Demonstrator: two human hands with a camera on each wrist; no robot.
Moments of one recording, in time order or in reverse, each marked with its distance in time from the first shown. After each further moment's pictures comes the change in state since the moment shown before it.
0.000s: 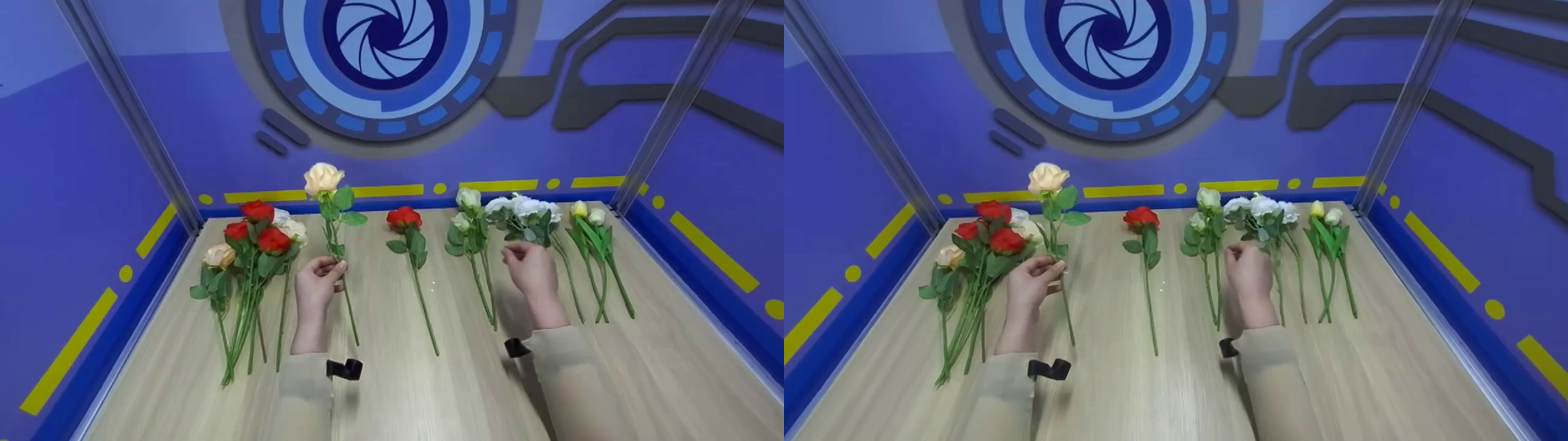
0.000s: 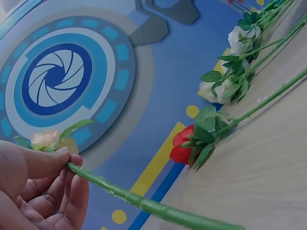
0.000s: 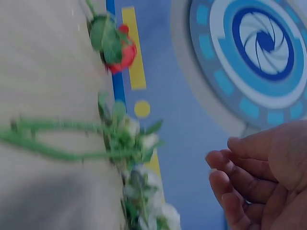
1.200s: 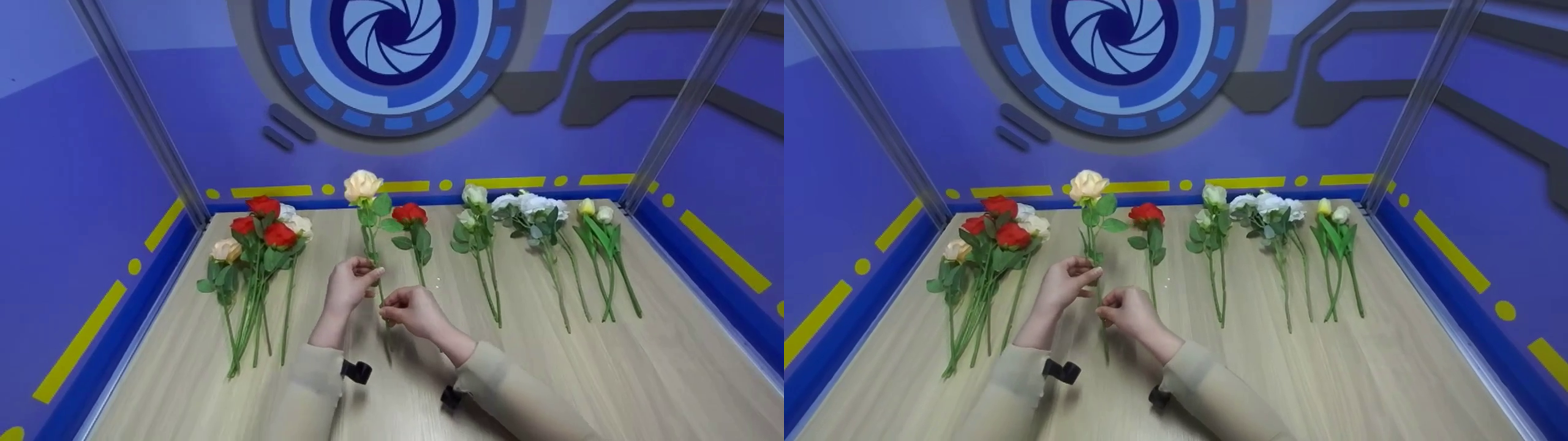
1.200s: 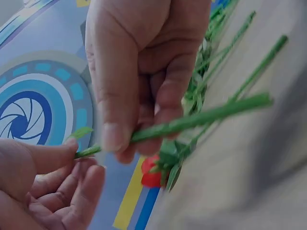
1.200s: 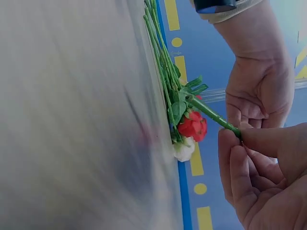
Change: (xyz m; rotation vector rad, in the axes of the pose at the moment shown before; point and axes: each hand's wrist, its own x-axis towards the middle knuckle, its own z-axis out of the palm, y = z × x) left_hand -0.013 0.002 0.024 0.283 -0.295 -0.007; right_hand -0.096 -0.108 0.131 0.445 -0.585 -0.218
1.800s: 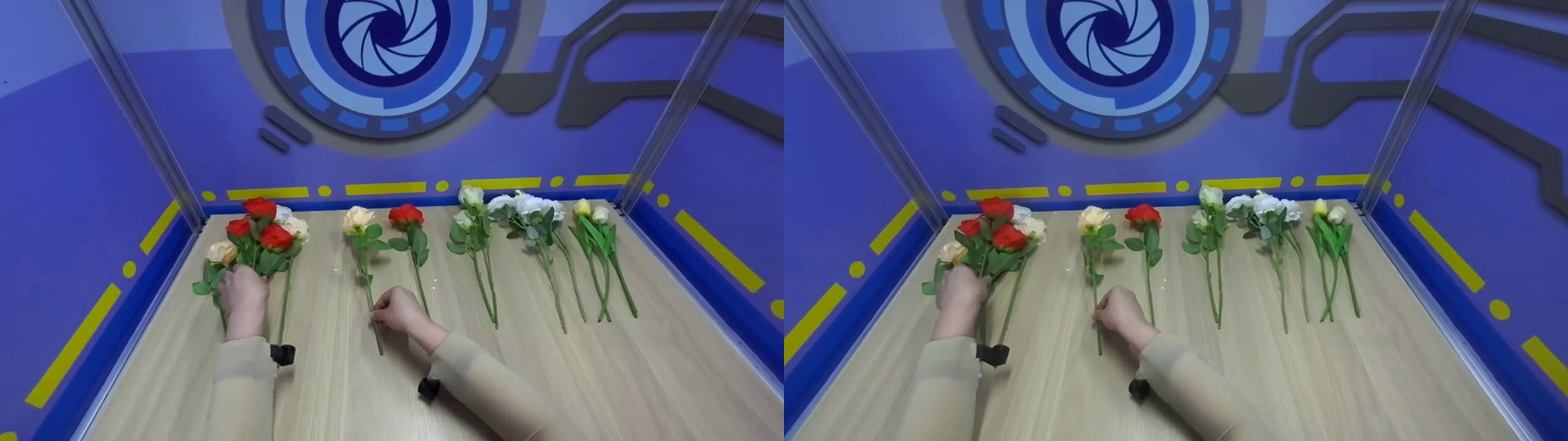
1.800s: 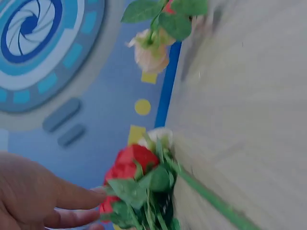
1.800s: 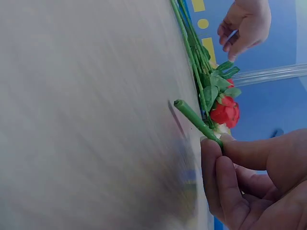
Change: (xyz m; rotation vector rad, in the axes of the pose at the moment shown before) left_hand 0.012 -0.037 -0.144 0.803 0.330 -0.213; right_hand 0.027 0.010 0.025 -0.189 0.002 0.222
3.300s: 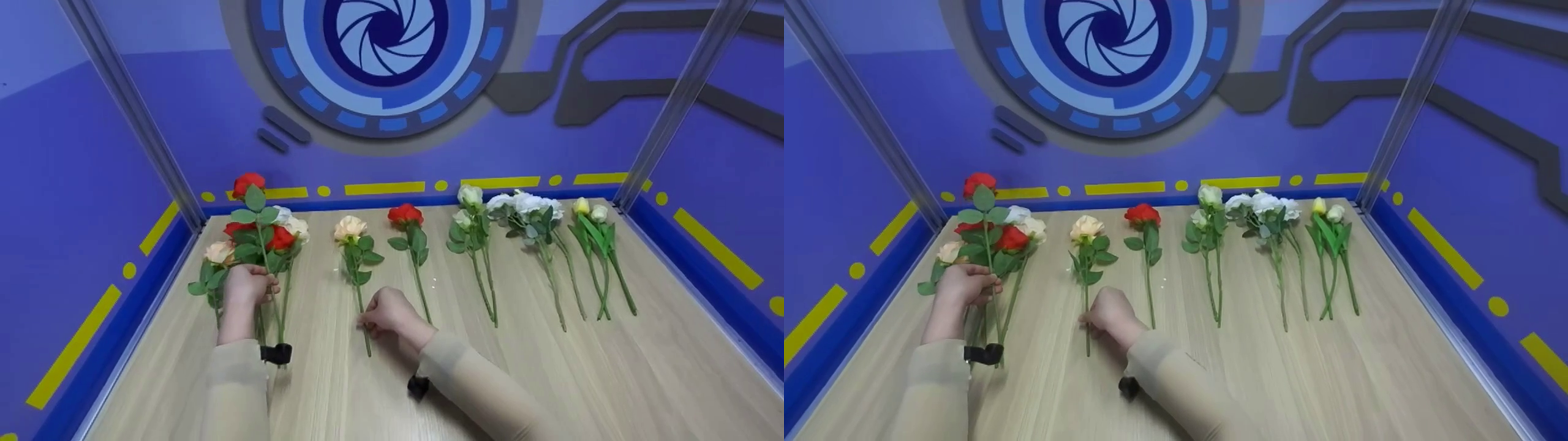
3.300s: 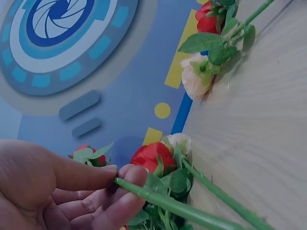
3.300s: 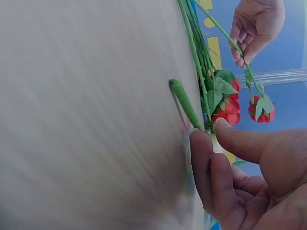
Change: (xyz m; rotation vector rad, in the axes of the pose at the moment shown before) left_hand 0.004 0.004 -0.016 -0.586 -0.297 -0.129; right_hand 0.004 -0.013 0.011 0.015 -0.082 0.074
